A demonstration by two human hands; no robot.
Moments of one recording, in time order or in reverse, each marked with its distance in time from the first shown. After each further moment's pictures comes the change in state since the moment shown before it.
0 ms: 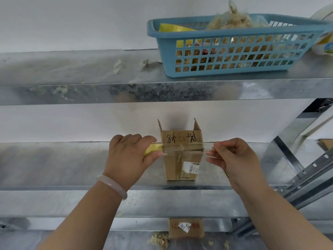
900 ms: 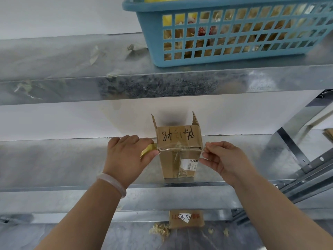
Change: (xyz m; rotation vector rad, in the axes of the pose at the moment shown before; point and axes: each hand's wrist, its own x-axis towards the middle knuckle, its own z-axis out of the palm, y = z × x) left_hand 0.004 -0.010 0.048 0.051 -0.096 -0.034; right_hand 0.049 0.036 -0.003 0.111 -0.082 0.395
